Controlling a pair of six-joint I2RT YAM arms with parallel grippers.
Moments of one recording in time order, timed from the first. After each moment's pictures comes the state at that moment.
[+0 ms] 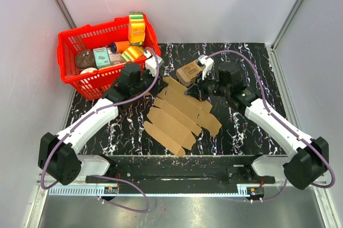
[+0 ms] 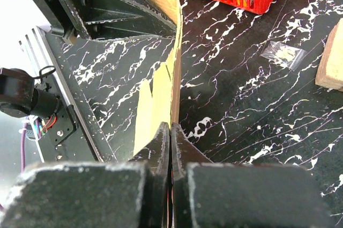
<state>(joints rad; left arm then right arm) -0.52 1.28 1.03 -0.11 0.33 -0.01 0.55 1.25 1.08 -0.22 -0.52 0.15</state>
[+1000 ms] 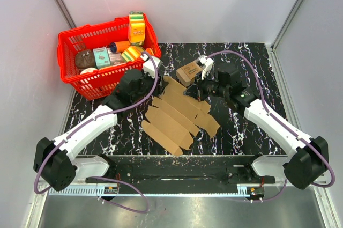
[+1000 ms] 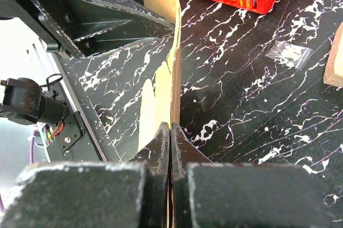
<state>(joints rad) -0.61 1.21 0.95 -0.01 0.08 -0.08 0.57 1.25 1.06 -0.18 -0.50 0.22</state>
